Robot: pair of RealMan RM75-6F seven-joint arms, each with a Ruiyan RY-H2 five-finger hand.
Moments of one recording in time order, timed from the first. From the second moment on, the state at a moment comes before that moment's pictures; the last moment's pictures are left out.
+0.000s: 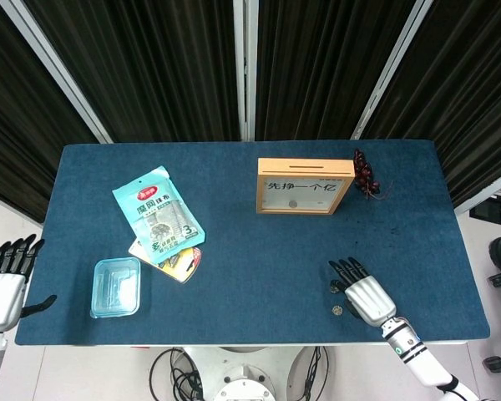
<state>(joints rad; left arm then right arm) -0.09 -1.21 -0.03 -1.40 1.55 1.52 -0.05 0.33 -1.54 -0.10 -1.20 -1.69 1.20 -0.11</state>
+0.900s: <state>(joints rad) -0.10 -1.22 -0.02 -1.33 1.55 1.51 -0.15 0.35 -1.63 -0.07 -1.10 -1.70 1.25 -0.14</state>
